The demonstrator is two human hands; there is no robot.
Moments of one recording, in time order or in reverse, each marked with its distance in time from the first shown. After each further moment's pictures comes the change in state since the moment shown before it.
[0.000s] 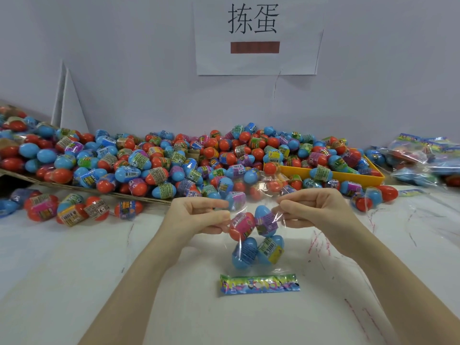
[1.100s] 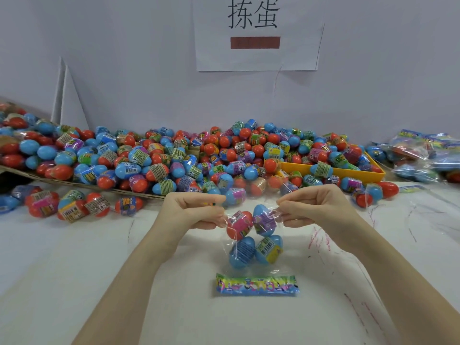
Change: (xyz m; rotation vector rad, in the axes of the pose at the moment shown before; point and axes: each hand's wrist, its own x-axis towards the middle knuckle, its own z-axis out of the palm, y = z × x) left_hand -0.002 0.003 -0.006 0.030 -0.003 0.041; right_hand 0.001 0.000 -0.001 -0.016 -0.040 0.020
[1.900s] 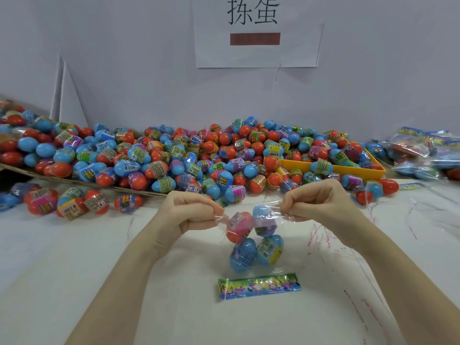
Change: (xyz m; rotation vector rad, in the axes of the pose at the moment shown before) left_hand 0.001 -0.001 -0.008 -0.104 -0.137 -0.062; right_hand -0.006 -0.006 0.001 -0.060 -0.064 -0.122
